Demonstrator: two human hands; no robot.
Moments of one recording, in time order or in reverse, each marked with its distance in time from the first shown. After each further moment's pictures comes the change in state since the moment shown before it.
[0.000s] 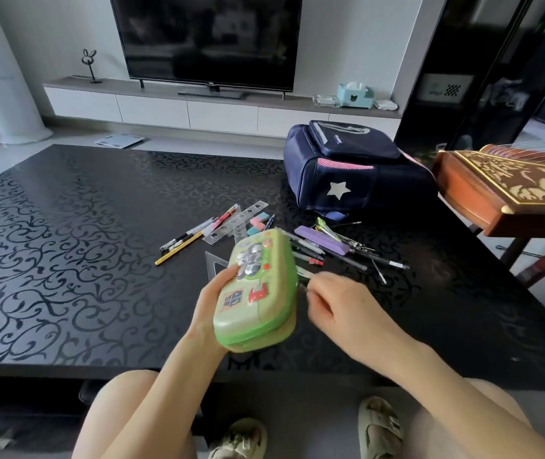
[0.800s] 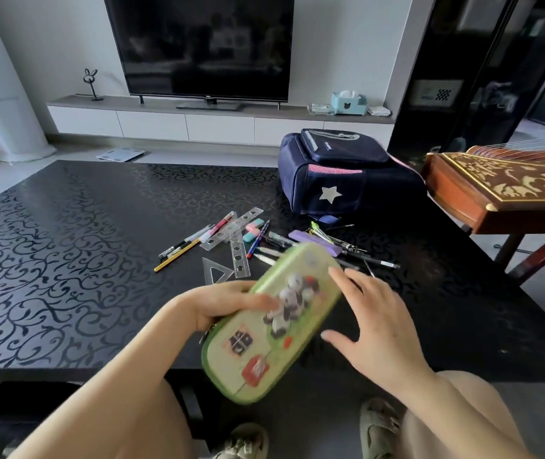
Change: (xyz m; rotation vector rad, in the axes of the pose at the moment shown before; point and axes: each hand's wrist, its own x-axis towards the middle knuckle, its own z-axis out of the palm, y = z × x) left_hand -0.003 0.024 0.031 1.126 -0.185 -0.342; right_hand -0.052 0.032 -0.002 -0.372 0.176 0.109
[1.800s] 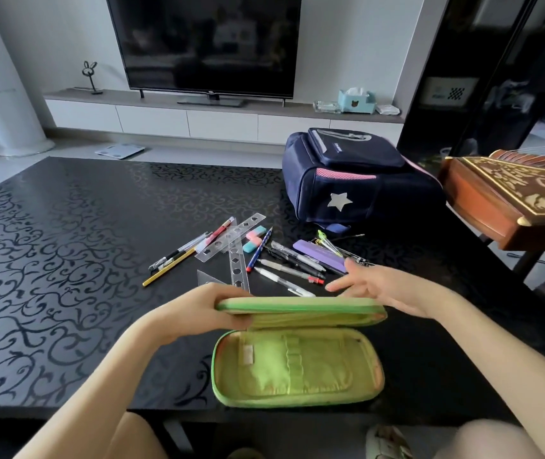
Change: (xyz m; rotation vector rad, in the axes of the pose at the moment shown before) left_hand 0.013 -0.011 -0.048 0.500 0.260 0.273; right_hand 0.114 0.075 0.021 0.859 -0.896 0.436
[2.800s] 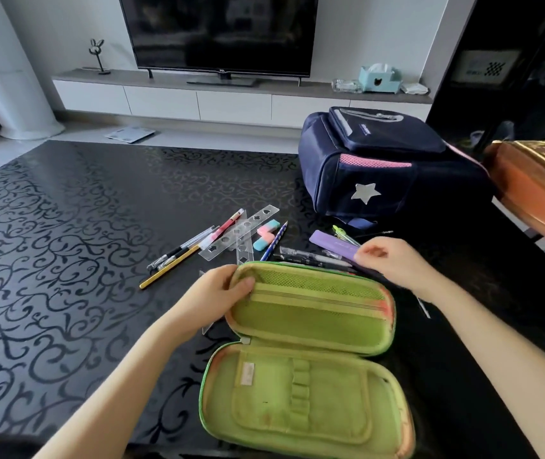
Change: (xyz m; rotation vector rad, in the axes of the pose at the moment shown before) left_hand 0.054 -0.035 0.000 -0.044 0.396 -0.189; right_hand 0.098 0.029 -0.027 -0.275 0.536 -0.154
